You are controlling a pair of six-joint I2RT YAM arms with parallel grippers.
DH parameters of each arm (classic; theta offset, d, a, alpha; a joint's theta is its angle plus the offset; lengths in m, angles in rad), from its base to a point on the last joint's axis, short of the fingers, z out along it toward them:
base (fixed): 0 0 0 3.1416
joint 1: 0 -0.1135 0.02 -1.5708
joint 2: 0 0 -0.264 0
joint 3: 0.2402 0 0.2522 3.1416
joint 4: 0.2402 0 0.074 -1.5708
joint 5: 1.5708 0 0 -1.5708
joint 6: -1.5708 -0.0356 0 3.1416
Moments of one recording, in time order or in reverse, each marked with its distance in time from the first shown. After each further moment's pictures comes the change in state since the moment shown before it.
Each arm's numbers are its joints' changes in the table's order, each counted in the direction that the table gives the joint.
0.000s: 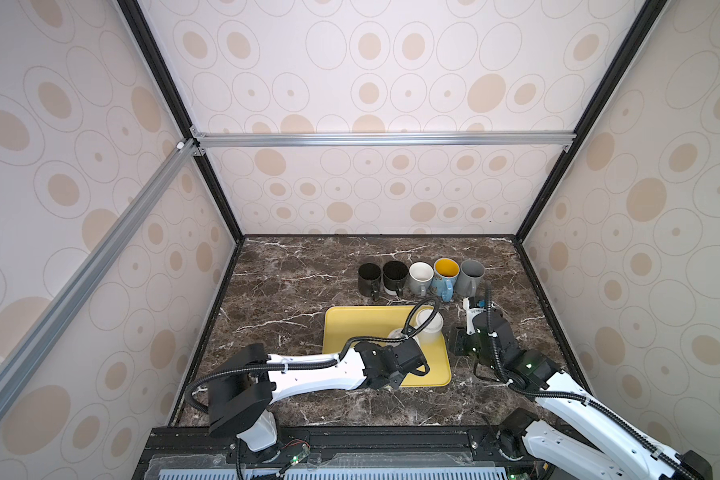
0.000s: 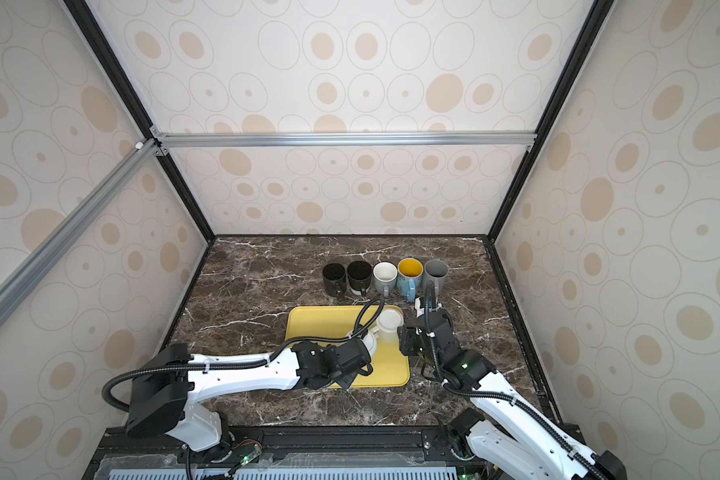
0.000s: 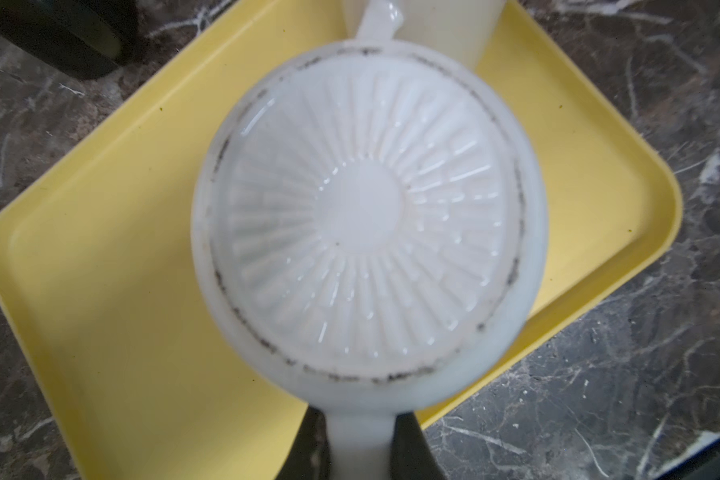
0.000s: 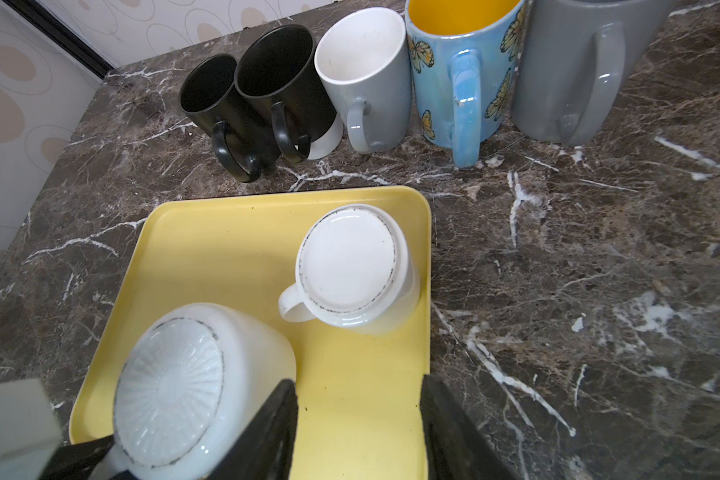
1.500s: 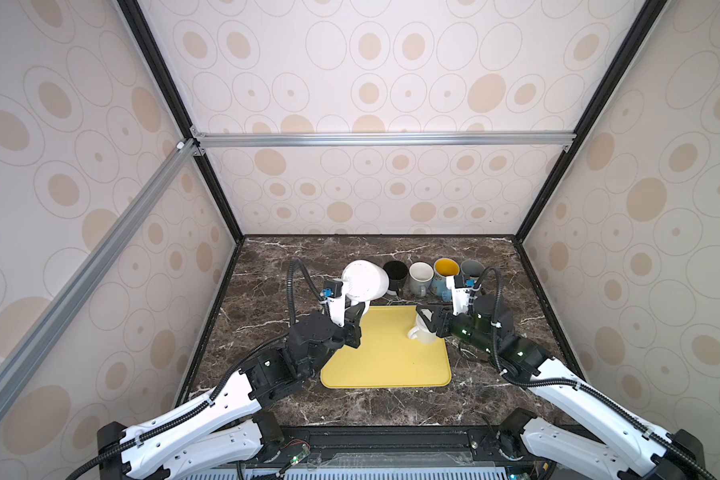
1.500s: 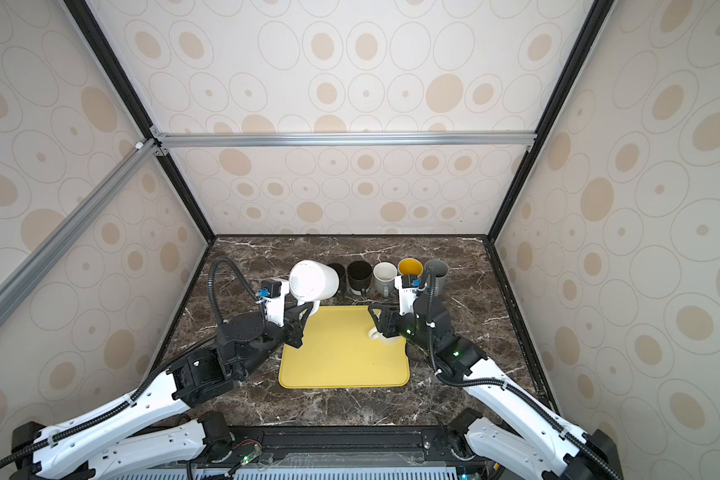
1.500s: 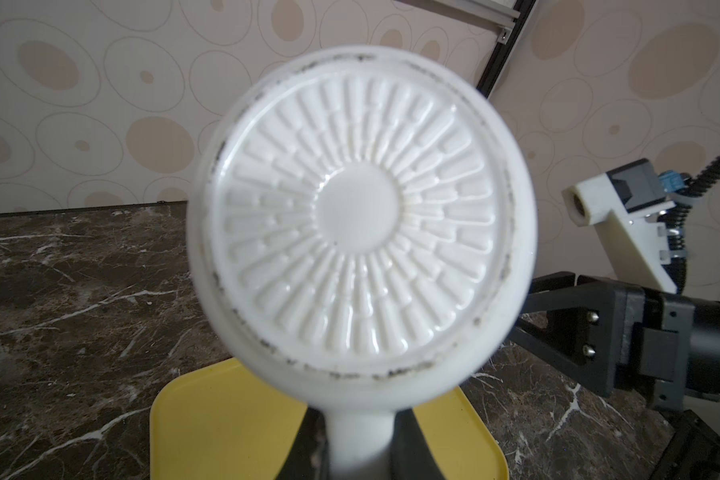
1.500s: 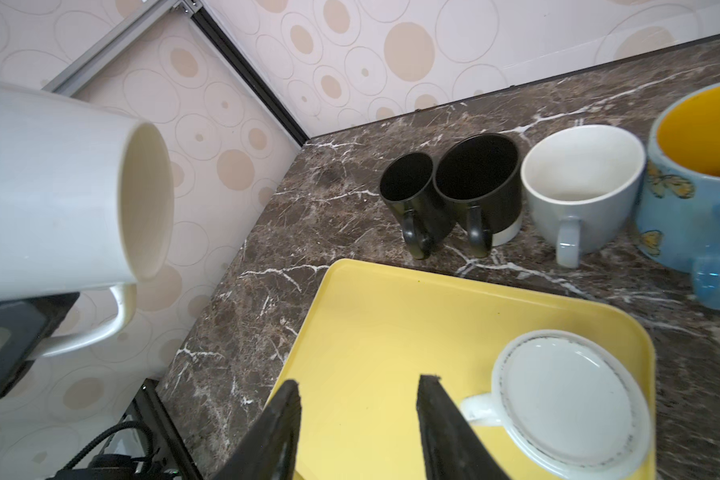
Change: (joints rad) left arm -0.246 0.694 -0.249 -0.428 -0.019 -0.110; right arm -0.042 -0.151 0.119 -0.347 -0.306 -0.040
